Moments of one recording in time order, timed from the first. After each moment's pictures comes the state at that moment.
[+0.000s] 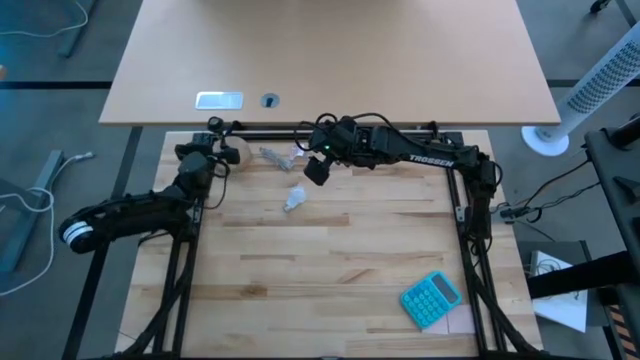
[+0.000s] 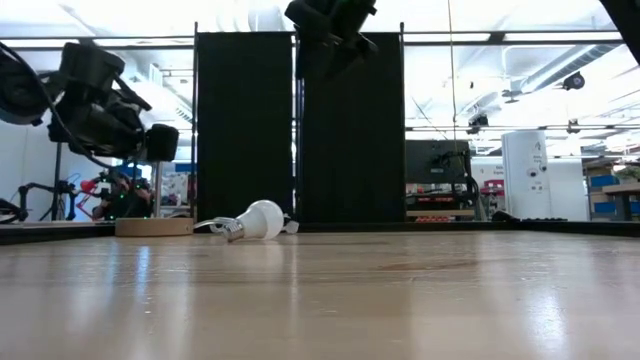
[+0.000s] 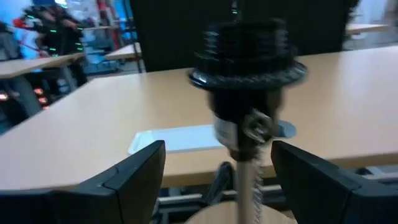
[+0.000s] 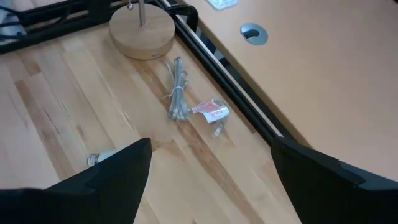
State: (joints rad) left arm 0.82 0.92 0.09 0.76 -0.72 0.02; right arm -0.16 1.88 1.97 -0.89 0.41 0.18
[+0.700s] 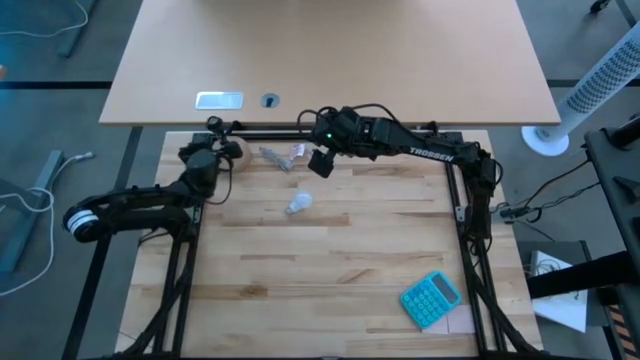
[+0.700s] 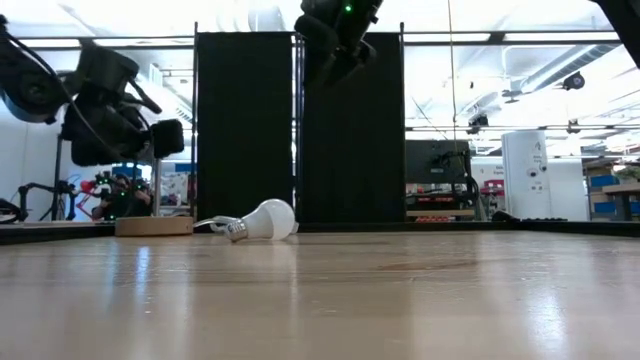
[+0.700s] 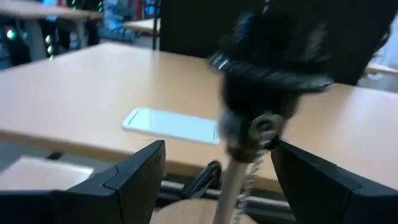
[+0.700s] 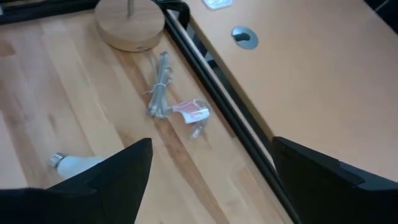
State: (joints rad) left arm 0.79 1.04 0.14 0.73 -0.84 -0.32; right arm -0.22 1.88 1.97 -0.88 0.37 0.05
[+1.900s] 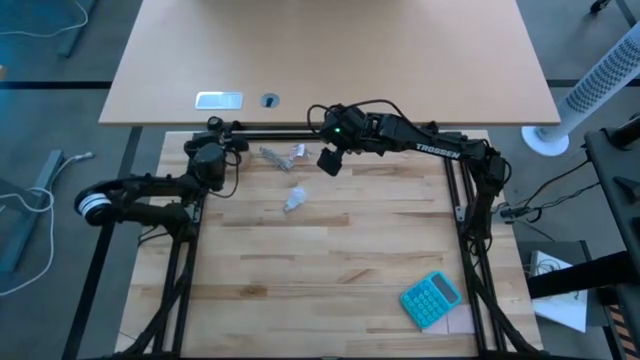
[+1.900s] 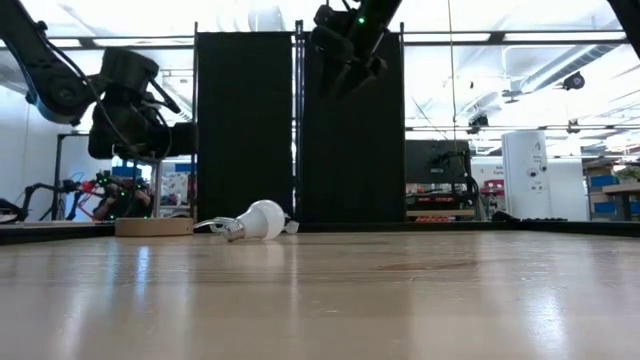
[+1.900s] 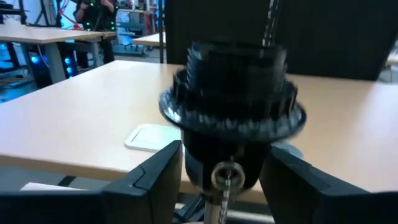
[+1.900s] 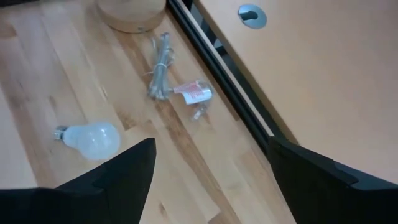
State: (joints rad) left arm 0.76 1.21 0.23 0.88 -0.93 -0.19; right arm -0.28 1.81 1.84 -0.86 0.28 0.04
